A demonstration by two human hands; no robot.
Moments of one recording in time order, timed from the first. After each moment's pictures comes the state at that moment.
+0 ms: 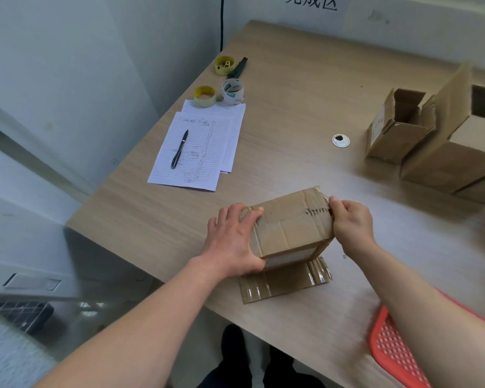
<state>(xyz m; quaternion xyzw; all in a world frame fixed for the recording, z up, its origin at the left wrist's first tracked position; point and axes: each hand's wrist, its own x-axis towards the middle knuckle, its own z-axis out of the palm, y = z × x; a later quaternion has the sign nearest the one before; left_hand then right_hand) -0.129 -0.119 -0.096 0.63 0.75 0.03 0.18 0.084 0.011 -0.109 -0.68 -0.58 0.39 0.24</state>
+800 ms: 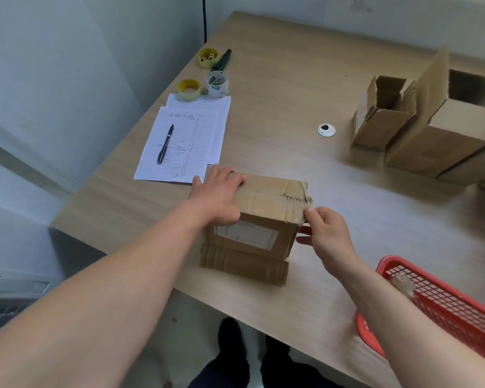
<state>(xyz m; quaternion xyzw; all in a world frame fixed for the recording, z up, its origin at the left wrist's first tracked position) -0.154 -0.058 -0.064 0.63 0.74 -0.08 0.23 0.080 -0.049 -0.093 -0.62 -0.47 0.57 0.27</state>
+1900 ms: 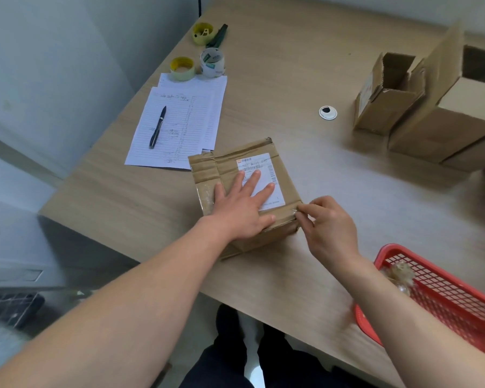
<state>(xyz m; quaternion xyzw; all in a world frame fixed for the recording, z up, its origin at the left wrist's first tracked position) -0.099 -0.071 -0.105 0.67 0.70 -0.11 0.24 0.099 -0.054 -0.119 -0.56 -0.78 0.20 0.19</state>
